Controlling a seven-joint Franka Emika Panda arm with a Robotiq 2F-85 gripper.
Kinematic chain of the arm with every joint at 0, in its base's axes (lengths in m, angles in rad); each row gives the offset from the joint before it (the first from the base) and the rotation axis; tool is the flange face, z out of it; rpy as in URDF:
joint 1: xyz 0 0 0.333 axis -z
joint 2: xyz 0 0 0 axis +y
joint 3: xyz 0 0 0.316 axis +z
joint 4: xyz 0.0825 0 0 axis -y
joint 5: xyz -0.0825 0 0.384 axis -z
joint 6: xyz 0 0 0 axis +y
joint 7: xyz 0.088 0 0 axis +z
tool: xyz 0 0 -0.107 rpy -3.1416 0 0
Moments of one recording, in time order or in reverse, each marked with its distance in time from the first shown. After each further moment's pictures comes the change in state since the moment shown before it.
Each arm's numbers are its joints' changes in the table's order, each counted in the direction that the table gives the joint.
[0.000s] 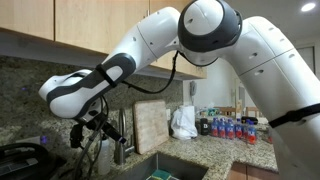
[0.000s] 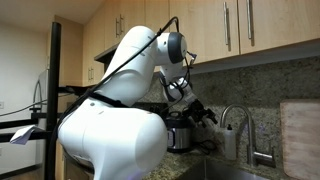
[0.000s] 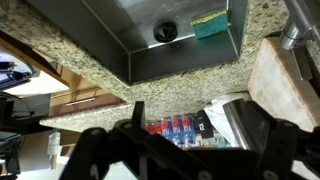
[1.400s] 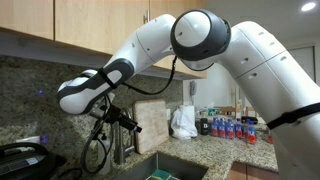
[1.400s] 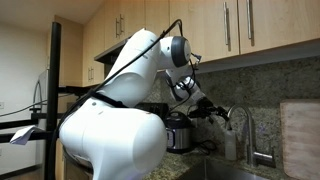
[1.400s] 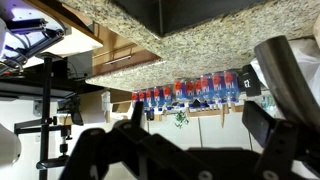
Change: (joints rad) arm 0.036 0.057 -0.047 0.105 0.009 0.283 -0.023
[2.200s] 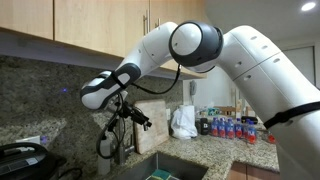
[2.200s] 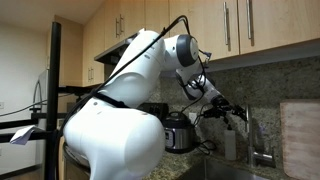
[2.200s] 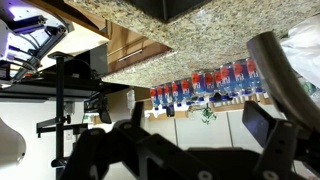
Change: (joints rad) arm 0.098 0.021 -0.045 0.051 -0.009 0.021 0.000
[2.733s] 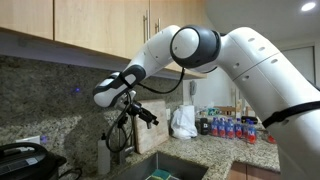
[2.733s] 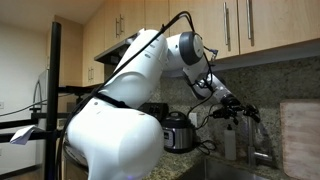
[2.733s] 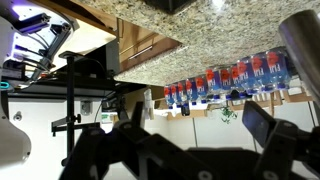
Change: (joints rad) arm 0.065 0.000 -0.031 0.004 -0.025 0.005 0.000
